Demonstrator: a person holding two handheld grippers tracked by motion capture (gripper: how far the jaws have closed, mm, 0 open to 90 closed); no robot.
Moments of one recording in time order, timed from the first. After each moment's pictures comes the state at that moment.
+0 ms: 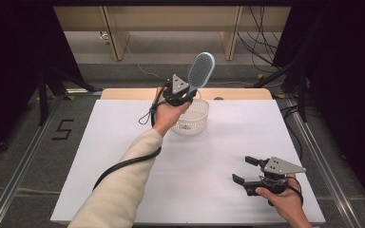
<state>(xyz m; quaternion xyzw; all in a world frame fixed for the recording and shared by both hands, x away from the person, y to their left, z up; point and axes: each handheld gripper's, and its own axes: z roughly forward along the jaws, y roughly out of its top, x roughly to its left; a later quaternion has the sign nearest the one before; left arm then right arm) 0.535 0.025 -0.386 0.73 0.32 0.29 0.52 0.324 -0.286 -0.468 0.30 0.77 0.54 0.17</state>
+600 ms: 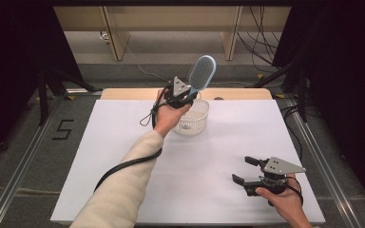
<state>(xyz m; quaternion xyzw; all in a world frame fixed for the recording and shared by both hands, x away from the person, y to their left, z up) 0.538 0.024 -0.397 0.74 0.31 0.29 0.52 0.323 -0.285 -0.468 0.30 0.77 0.54 0.16</state>
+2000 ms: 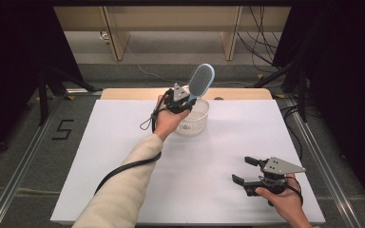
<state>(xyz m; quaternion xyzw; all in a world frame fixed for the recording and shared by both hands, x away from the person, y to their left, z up) 0.539 0.025 -0.421 0.75 0.32 0.27 0.50 0.324 -0.285 -0.468 0.30 0.77 0.53 0.16</state>
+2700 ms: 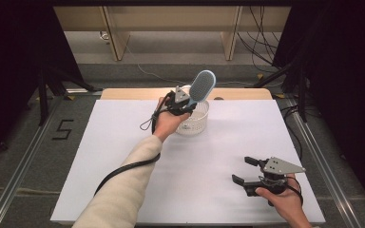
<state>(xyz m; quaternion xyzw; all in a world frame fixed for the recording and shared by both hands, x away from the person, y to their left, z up) 0.538 0.024 -0.429 0.78 0.32 0.26 0.47 0.324 -0.285 -0.469 0.30 0.77 0.53 0.17</state>
